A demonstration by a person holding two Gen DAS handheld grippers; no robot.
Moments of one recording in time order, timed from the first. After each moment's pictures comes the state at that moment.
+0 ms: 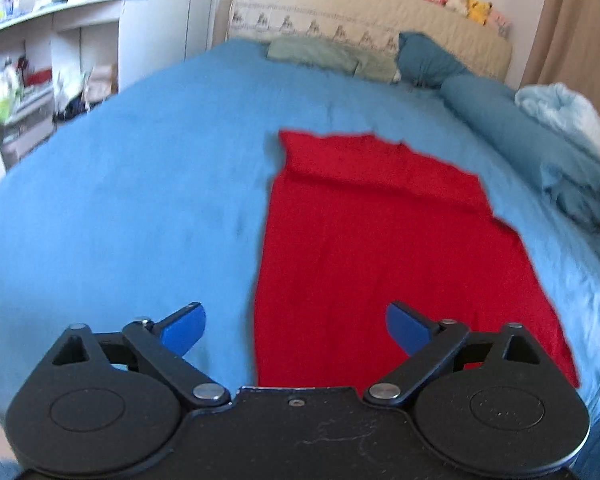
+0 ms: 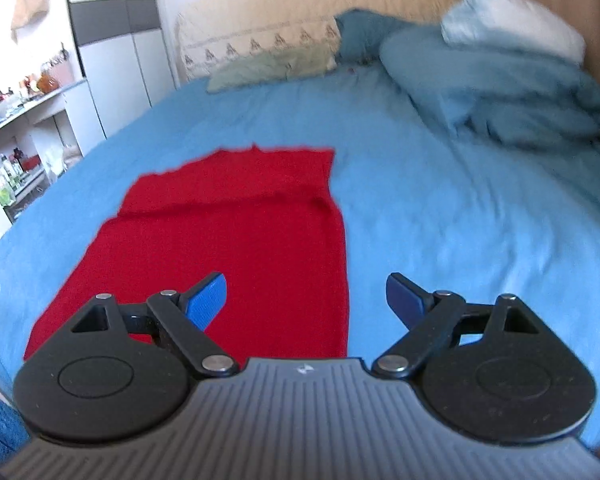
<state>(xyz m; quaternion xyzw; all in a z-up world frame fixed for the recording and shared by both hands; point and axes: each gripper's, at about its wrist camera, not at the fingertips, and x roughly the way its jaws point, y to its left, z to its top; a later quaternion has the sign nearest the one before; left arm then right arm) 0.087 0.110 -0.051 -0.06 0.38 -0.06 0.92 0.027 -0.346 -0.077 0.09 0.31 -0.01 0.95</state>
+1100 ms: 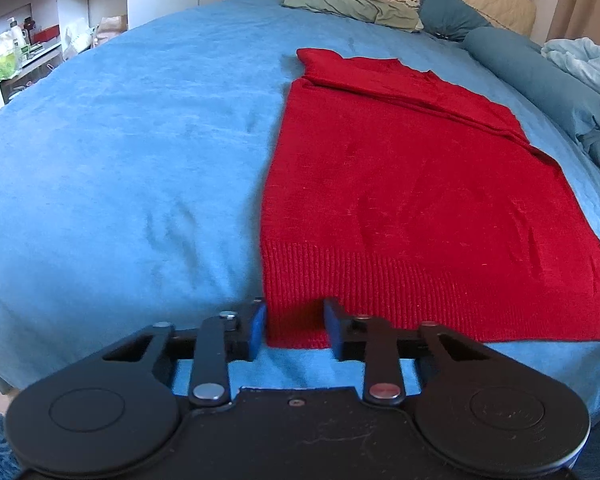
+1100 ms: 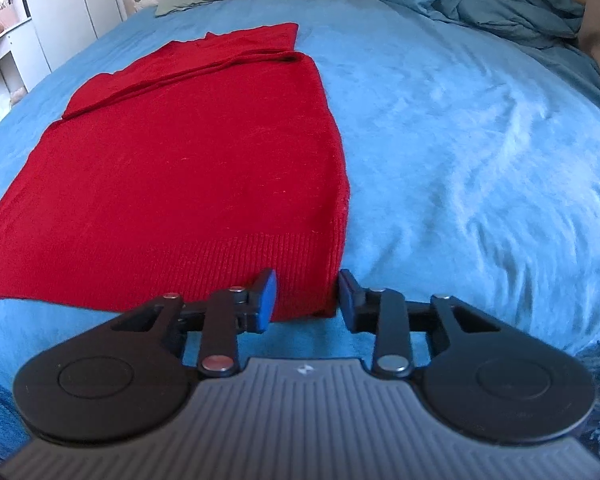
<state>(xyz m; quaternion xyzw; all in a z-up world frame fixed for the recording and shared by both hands) 0.078 0.102 -0.133 -0.05 0.43 -0.04 0.90 0.026 -0.311 -0.182 0.09 0.40 -0.07 0.91</state>
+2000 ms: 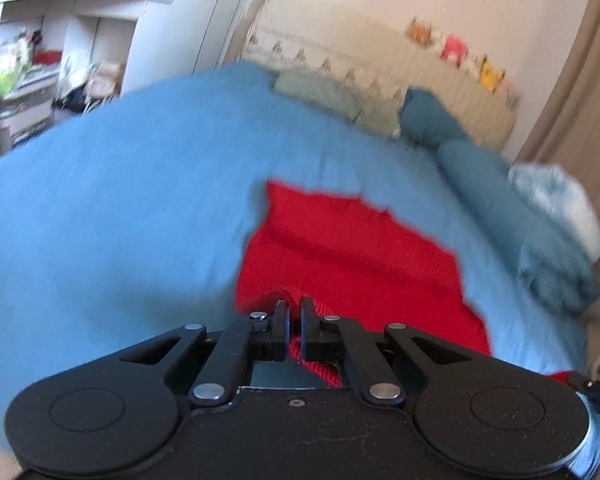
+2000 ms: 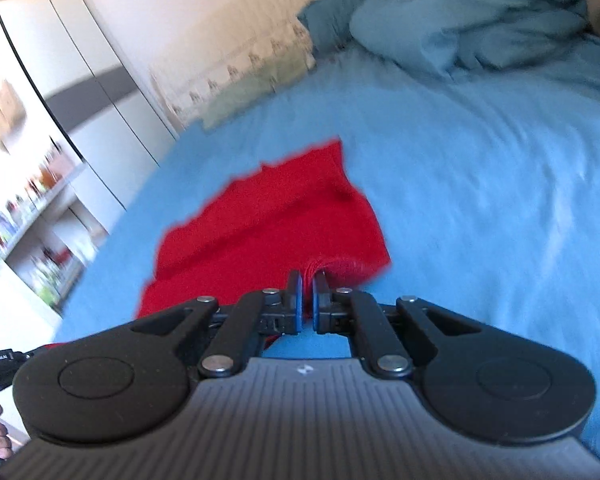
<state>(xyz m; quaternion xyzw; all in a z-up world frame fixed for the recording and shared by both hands) 0.131 0.120 0.005 -0.17 0.32 -0.07 0.93 0.074 -0.374 -0.059 0.27 0.26 0.02 0.93</state>
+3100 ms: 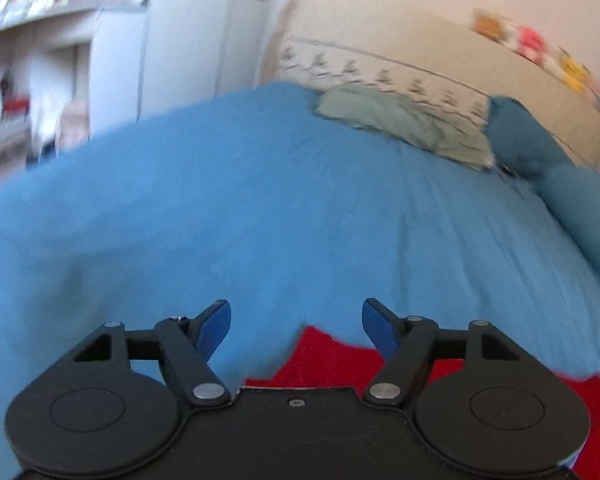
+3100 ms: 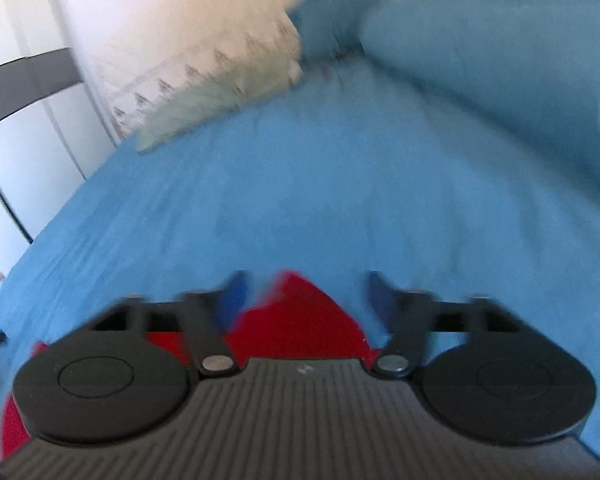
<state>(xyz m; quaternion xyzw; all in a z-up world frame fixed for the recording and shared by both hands) 0.512 0.060 -0.080 -0.09 0.29 0.04 0.95 0.501 -0.370 -0.125 0.15 0.23 -0.03 0.96</state>
